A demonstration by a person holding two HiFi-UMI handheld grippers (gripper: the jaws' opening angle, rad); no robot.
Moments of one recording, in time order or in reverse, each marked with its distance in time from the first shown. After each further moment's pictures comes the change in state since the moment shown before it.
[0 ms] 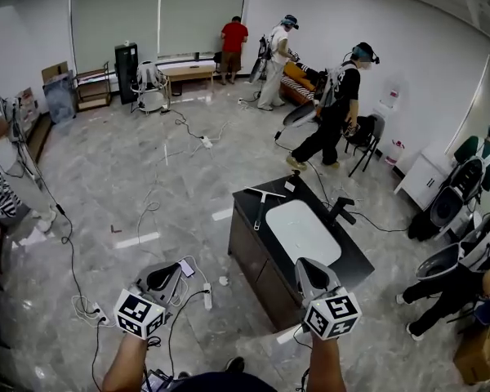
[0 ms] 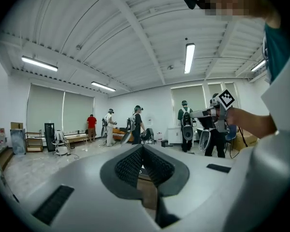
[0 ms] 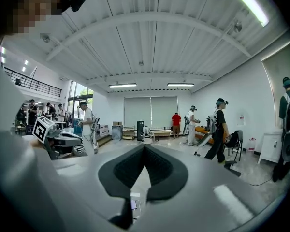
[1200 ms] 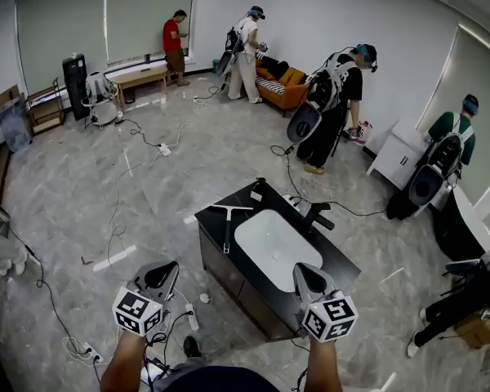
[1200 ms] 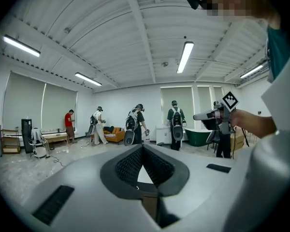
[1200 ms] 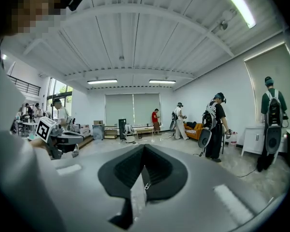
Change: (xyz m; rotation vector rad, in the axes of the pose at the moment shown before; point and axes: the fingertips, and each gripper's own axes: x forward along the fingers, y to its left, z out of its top) left arm 0.239 0.050 0.013 0.007 0.013 -0.192; right arm 0.091 -0.162 -0.017 0.069 0.029 -0.201
